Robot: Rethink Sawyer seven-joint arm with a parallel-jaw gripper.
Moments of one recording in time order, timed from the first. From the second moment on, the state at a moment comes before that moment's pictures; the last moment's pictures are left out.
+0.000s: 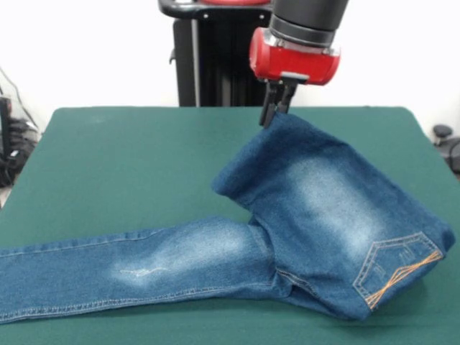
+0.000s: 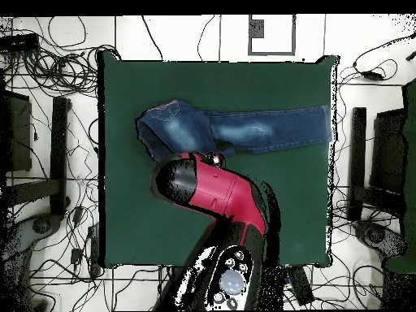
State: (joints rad) arm 0.16 -0.61 -0.39 1.64 0.25 0.51 1.32
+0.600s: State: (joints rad) arm 0.16 -0.61 -0.39 1.53 0.22 0.77 1.32
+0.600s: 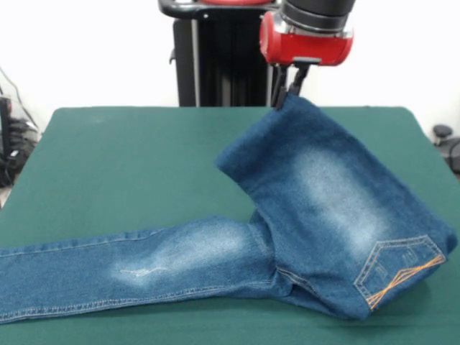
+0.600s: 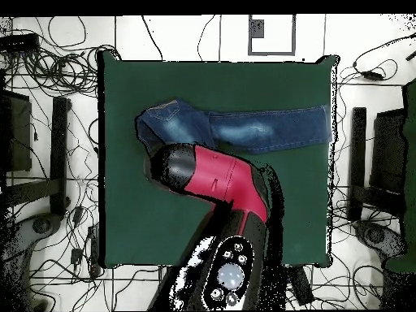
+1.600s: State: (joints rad) arm 0.05 -0.54 -0.35 1.34 0.22 0.77 1.32
